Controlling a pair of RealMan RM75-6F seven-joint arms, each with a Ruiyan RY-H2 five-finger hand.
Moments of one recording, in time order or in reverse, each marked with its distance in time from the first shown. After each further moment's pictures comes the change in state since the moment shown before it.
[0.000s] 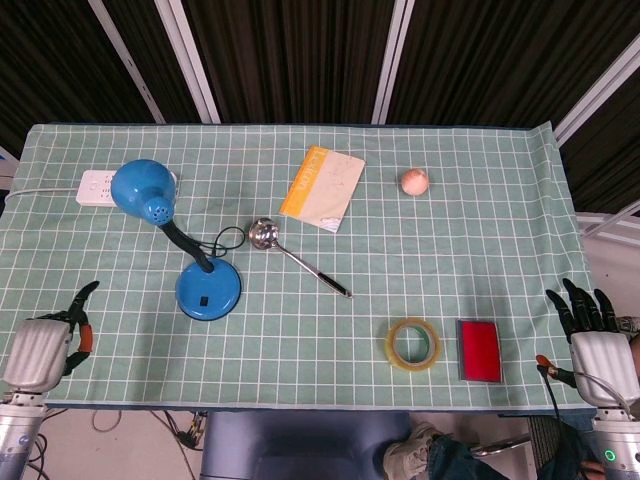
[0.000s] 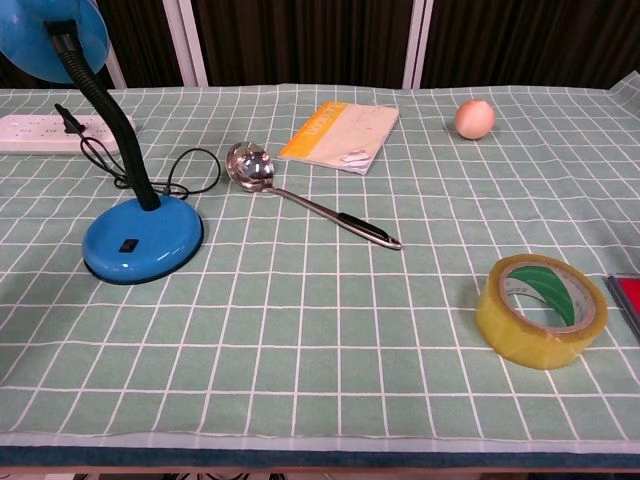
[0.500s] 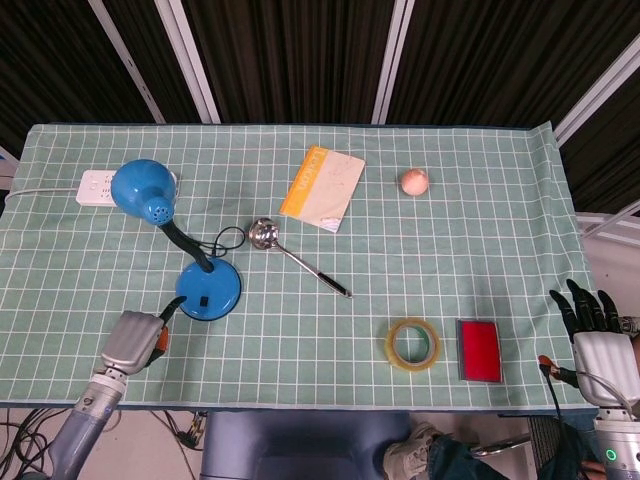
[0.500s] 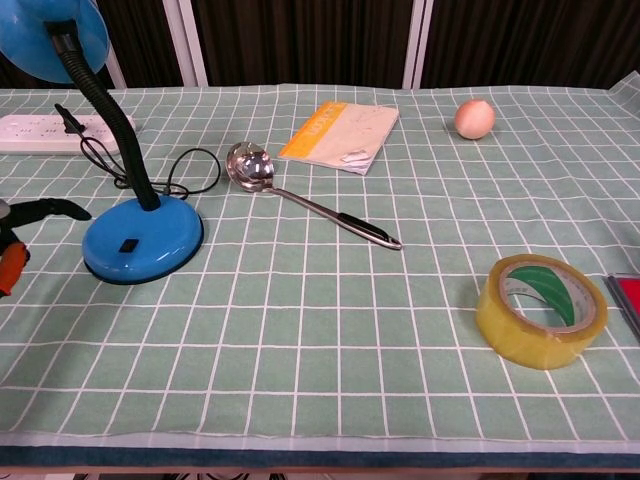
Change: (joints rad) left arm -0.178 -0.190 -0.016 0.032 -0.159 -0.340 0.254; right arm -0.002 0.004 0.005 -0.010 0.024 -0.010 -0.012
